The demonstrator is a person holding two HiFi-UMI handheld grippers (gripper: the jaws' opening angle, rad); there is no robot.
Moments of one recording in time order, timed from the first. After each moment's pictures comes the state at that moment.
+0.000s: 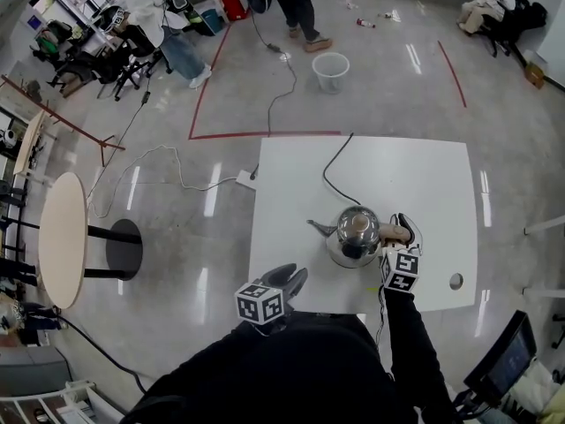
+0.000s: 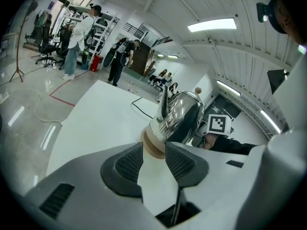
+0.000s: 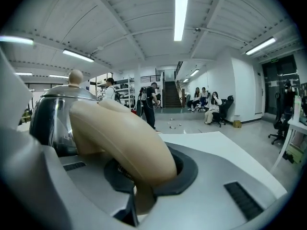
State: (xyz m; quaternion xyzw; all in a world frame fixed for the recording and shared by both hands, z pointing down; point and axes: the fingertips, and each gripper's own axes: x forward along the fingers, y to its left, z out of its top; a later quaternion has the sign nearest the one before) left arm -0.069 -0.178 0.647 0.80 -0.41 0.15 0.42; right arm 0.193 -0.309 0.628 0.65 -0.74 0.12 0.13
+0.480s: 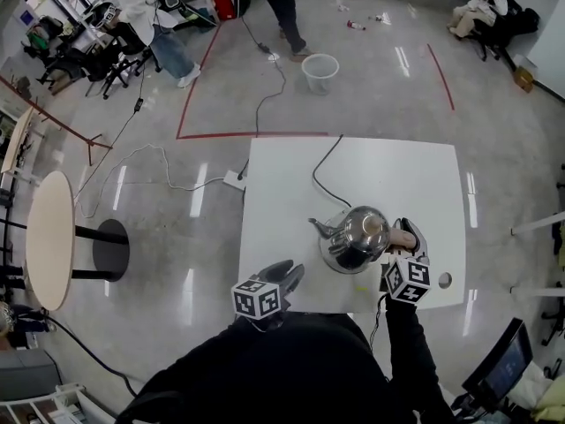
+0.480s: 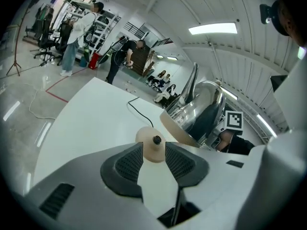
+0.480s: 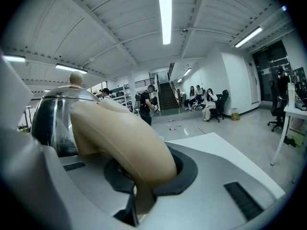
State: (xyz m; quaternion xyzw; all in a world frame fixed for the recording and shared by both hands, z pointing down) left arm -0.060 -0.191 0.649 0.80 -0.39 0.13 0.44; right arm 0.208 -0.289 0.572 0.66 -0.73 0.16 0.07
